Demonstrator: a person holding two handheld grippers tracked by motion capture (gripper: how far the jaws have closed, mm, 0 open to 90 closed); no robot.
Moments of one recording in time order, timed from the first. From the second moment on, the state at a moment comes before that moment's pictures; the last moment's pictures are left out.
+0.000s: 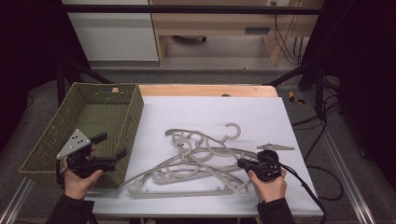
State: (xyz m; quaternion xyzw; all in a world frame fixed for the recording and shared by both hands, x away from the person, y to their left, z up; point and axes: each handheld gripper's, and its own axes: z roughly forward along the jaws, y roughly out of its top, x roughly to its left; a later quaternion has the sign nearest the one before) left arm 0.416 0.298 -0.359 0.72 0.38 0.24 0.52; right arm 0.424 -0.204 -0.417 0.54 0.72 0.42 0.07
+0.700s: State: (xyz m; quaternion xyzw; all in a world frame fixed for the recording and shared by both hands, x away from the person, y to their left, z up) left arm 0.416 0.297 -0.360 0.72 0.38 0.24 0.52; right arm 0.437 -0.219 -0.447 0.54 0.75 0.38 0.06
